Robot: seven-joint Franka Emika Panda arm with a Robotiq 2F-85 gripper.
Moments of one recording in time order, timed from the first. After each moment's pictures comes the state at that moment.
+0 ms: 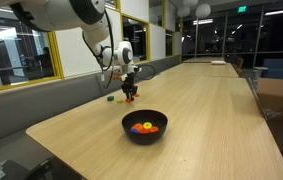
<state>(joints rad) 0.28 1.08 -0.07 -1.06 0.00 2.14 0.58</state>
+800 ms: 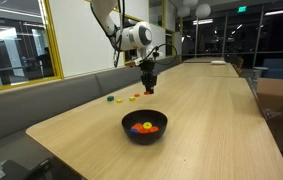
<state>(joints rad) 0.20 0.73 -0.18 -1.47 -0.01 2.12 0.70</state>
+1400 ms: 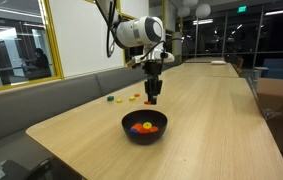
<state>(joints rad) 0.11 0.49 -0.18 -1.86 -0.01 2.07 0.72</state>
